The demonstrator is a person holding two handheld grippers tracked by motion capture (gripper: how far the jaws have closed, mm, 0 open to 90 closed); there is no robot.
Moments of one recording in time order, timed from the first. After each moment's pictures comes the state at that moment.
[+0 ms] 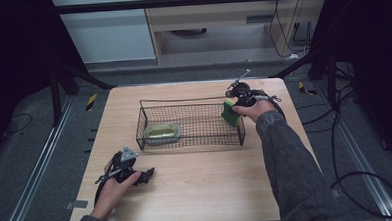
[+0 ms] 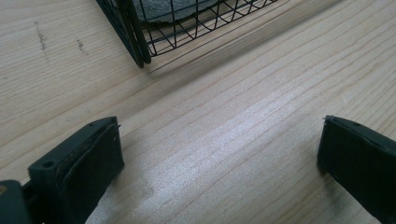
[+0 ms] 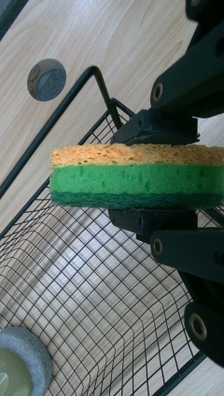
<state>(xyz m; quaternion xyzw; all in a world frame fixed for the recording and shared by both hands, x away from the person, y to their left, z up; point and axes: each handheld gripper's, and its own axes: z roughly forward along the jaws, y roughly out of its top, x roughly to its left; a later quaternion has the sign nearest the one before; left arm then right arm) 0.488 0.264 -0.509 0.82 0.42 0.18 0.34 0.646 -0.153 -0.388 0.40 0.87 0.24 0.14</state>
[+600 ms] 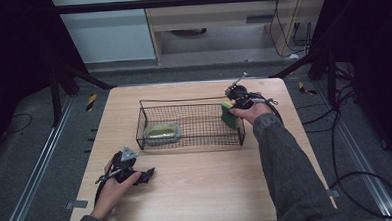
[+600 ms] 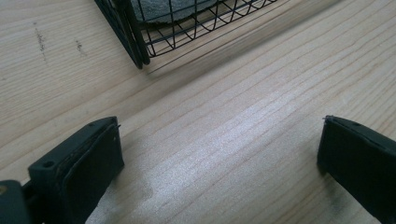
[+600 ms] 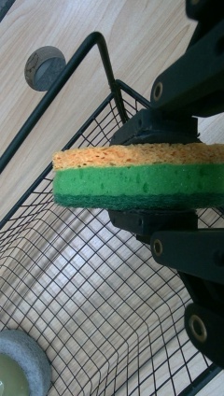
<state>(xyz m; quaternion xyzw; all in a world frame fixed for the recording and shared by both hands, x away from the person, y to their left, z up) 0.489 0.264 -0.509 0.82 0.42 0.18 0.34 0.648 -0.146 -0.399 0.40 0.87 0.24 0.14</state>
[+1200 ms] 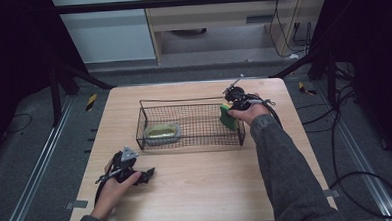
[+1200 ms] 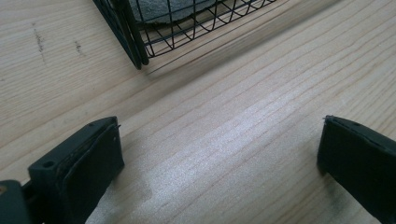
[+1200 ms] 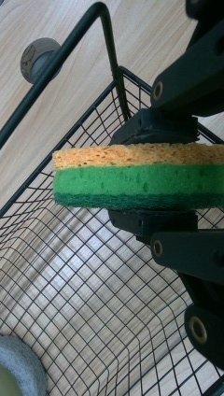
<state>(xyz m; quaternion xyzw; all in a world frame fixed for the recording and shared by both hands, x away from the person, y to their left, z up) 0.489 0.263 -0.509 0.82 0.42 0.18 0.34 0.649 -0.139 -0.407 0.40 0.88 0.23 0.14</state>
